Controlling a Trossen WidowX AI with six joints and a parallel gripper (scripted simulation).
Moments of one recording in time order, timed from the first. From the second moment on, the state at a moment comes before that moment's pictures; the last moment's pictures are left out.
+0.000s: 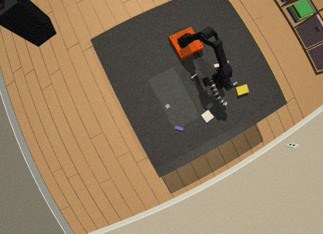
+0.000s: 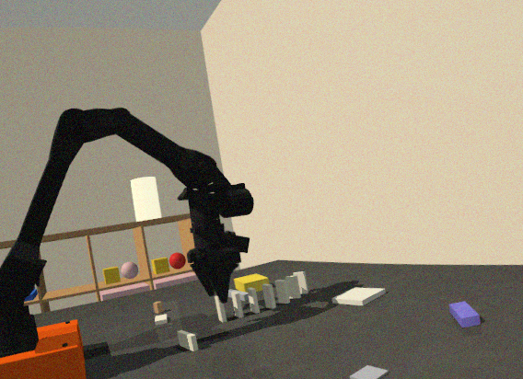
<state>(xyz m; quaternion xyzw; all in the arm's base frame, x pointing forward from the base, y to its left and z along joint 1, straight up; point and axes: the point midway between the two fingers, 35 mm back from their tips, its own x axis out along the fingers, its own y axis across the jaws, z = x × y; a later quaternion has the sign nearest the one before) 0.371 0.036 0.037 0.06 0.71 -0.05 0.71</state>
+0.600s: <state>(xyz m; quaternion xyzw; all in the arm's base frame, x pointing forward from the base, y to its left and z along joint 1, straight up) 0.364 0.064 0.136 -0.04 0.69 0.04 0.72</state>
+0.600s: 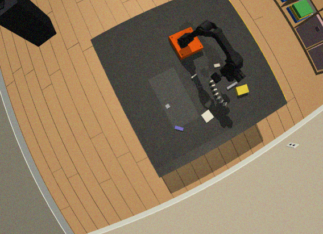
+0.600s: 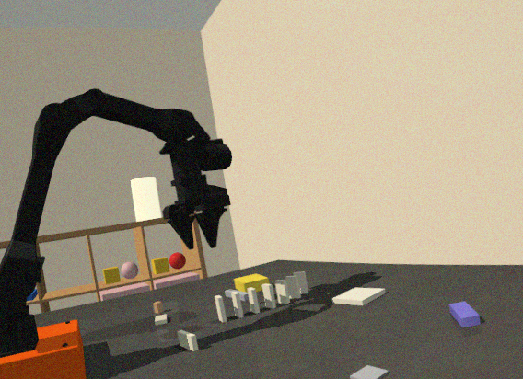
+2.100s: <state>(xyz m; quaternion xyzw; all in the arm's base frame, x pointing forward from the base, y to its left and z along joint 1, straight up) 0.289 0.188 -0.007 -0.42 0.56 0.42 0.58</state>
